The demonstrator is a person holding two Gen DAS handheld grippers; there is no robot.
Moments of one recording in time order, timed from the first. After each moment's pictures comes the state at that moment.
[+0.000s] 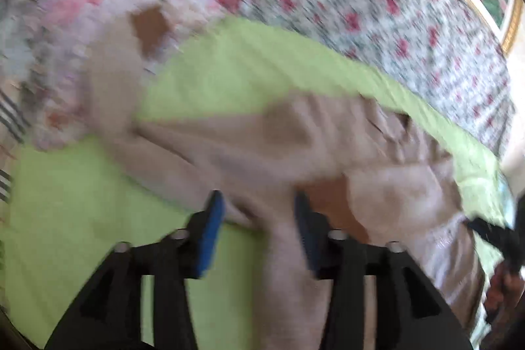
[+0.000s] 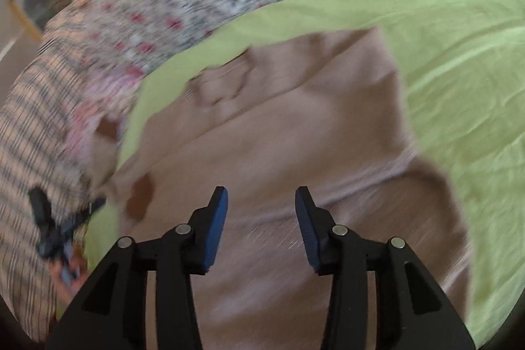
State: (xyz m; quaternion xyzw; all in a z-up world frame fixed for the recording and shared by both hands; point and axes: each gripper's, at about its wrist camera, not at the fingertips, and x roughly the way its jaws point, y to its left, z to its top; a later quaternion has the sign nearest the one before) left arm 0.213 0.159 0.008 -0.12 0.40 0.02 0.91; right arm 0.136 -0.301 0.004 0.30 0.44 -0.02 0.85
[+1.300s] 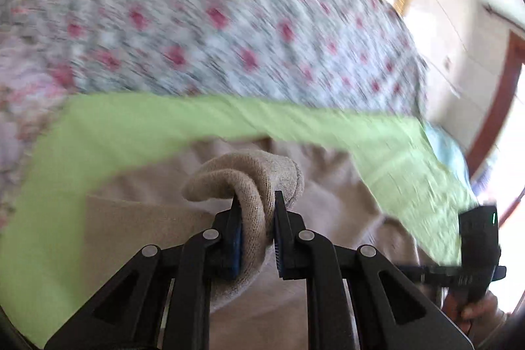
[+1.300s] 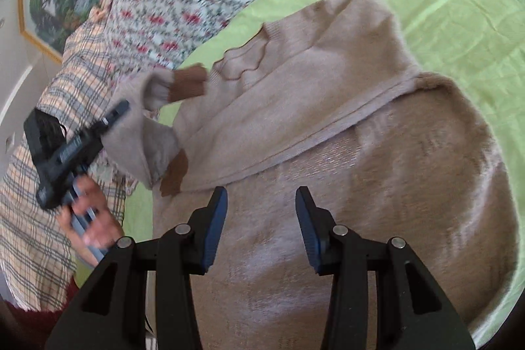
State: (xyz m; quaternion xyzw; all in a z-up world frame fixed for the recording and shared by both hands) left arm 0.256 -0.012 0.063 -0.04 0.35 -0.22 0.91; right arm 0.094 -0.302 -0.008 0.38 0.41 -0.01 0.83
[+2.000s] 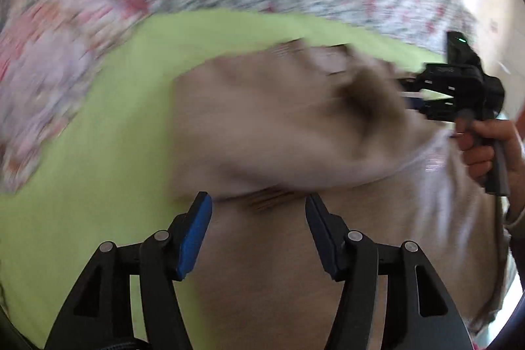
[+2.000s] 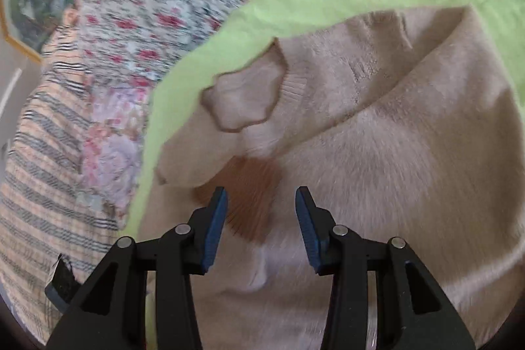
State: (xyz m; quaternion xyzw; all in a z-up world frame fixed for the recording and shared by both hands) left arm 0.179 0.081 -0.004 0.00 0.44 -0.08 0.90; right arm 0.266 -0.314 -0.052 0.37 0.48 0.00 0.80
